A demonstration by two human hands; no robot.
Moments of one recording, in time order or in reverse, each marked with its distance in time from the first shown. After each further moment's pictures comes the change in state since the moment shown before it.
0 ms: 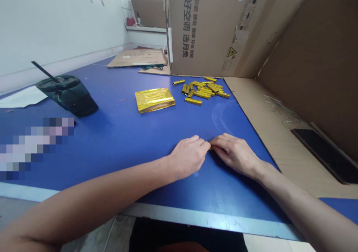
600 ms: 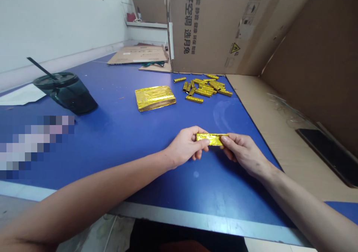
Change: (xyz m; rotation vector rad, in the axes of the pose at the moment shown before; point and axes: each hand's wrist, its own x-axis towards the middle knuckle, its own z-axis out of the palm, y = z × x) left_hand 0.008 -0.003 -0.014 -1.301 0.013 -0.559; right_hand -0.002 -0.005 0.000 0.938 0.085 0.494
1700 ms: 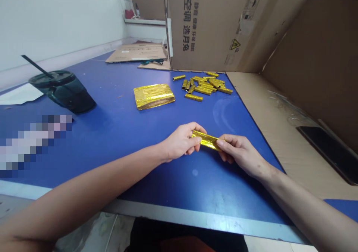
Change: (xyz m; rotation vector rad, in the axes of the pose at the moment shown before) left_hand 0.000 0.003 -0.012 0.104 -0.085 -0.025; right_hand -0.005 -0.003 0.003 -0.064 -0.138 0.026
